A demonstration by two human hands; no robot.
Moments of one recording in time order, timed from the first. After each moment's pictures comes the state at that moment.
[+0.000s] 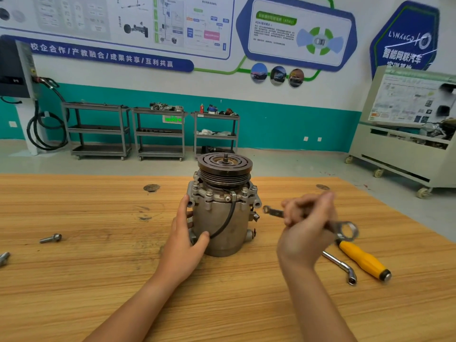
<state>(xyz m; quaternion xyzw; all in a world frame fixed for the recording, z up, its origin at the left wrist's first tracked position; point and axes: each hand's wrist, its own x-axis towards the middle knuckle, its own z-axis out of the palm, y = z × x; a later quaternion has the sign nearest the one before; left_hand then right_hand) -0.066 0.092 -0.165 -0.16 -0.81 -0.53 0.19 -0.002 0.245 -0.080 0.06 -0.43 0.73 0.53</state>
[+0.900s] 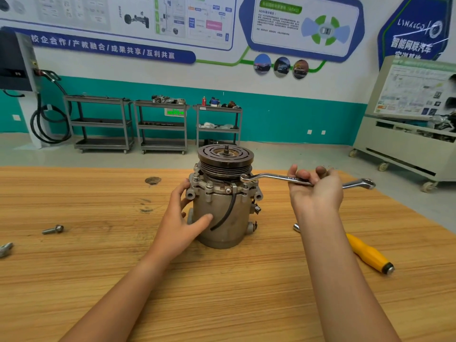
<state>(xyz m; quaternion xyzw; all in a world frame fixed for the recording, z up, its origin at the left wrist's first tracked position) -0.084 0.081 -0.156 -0.19 -0.75 -0.61 0.16 -0.030 0.282 -0.032 -0.11 -0.15 0.94 0.28</state>
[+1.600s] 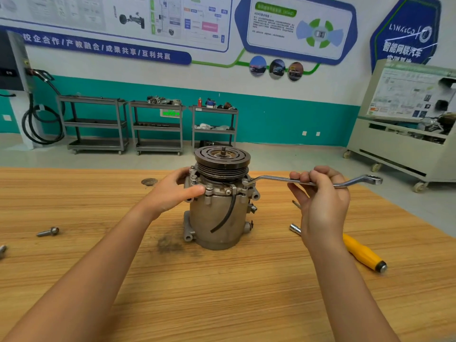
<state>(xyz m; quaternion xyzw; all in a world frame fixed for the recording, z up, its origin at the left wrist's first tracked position) -0.131 0.067 -0.097 -0.18 -0.82 -0.54 0.06 -0.001 0.281 -0.050 -0.03 -0.47 0.79 0.38</state>
